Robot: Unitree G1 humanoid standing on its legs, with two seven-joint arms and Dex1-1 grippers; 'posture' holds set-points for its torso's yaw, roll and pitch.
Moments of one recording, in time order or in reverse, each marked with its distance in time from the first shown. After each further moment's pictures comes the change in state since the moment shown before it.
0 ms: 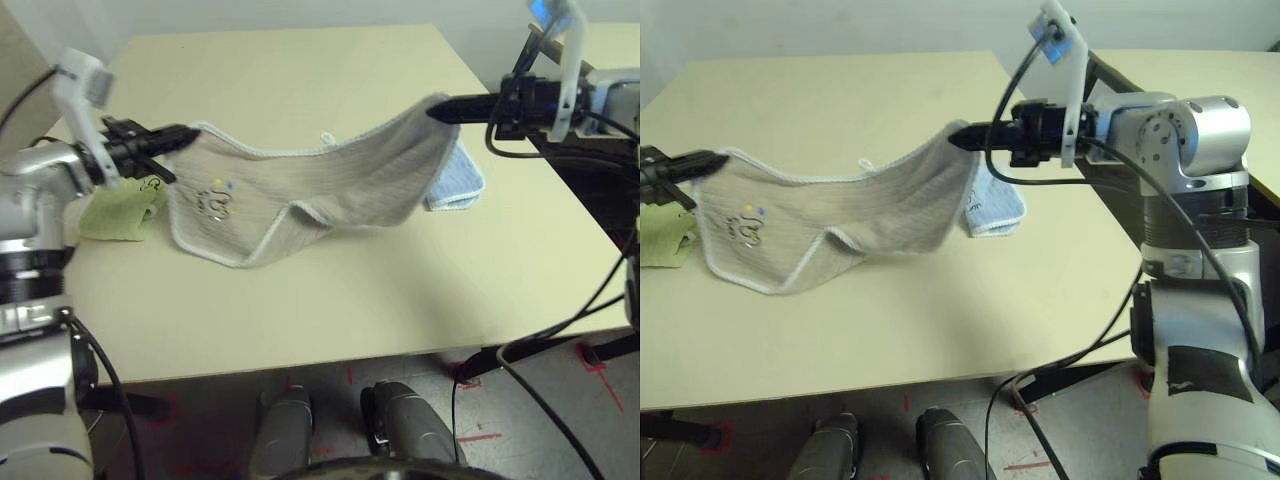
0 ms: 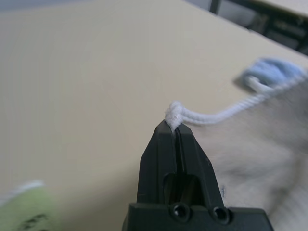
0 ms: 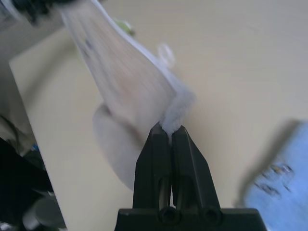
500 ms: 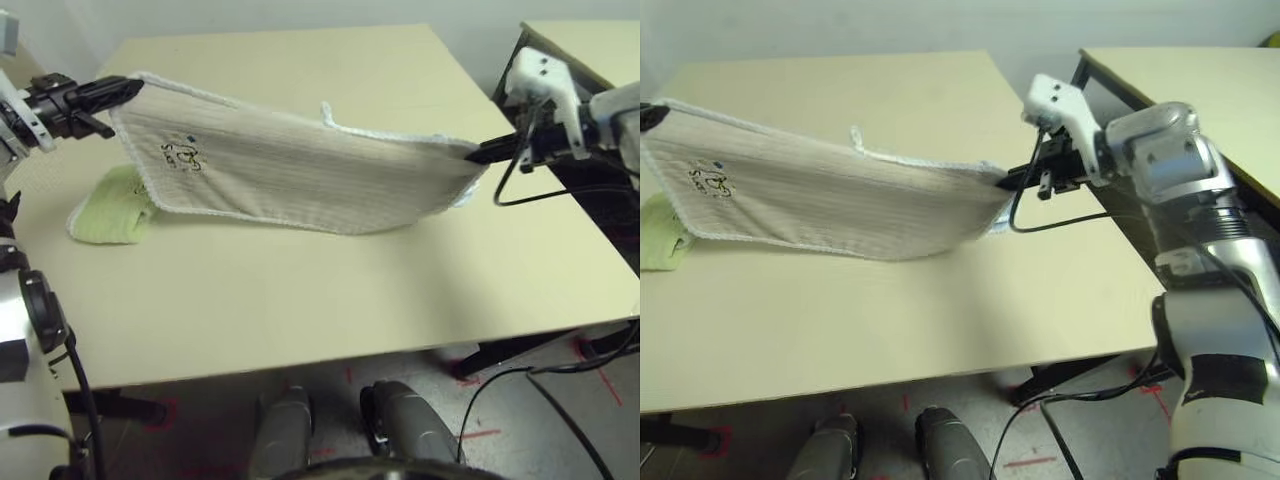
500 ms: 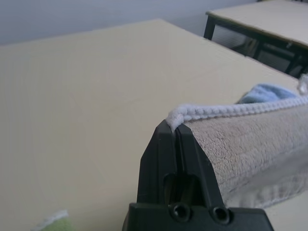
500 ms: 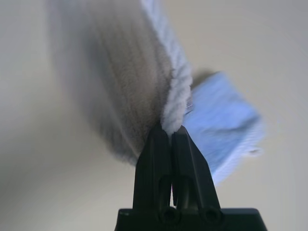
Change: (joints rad) left arm -0.244 0.061 -0.075 0.455 0.084 -0.258 -0.140; right arm -0.086 0.054 0.184 0.389 -0.453 -0.737 0.098
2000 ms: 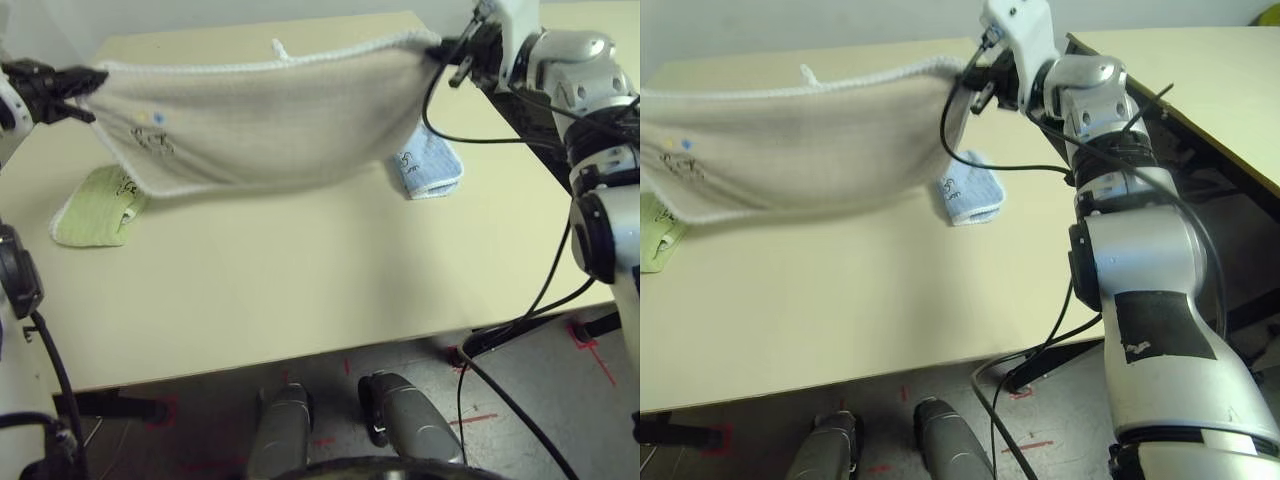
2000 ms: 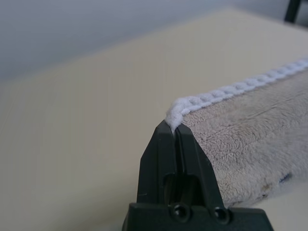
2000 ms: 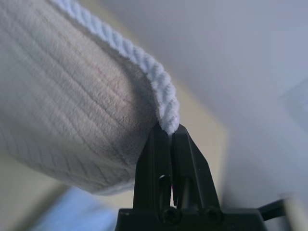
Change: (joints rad) left arm -0.358 0.022 -0.145 0.371 0.174 -0.335 0.246; right arm -0.339 0.256 -0.133 0.478 -0.169 -0.550 -0.599
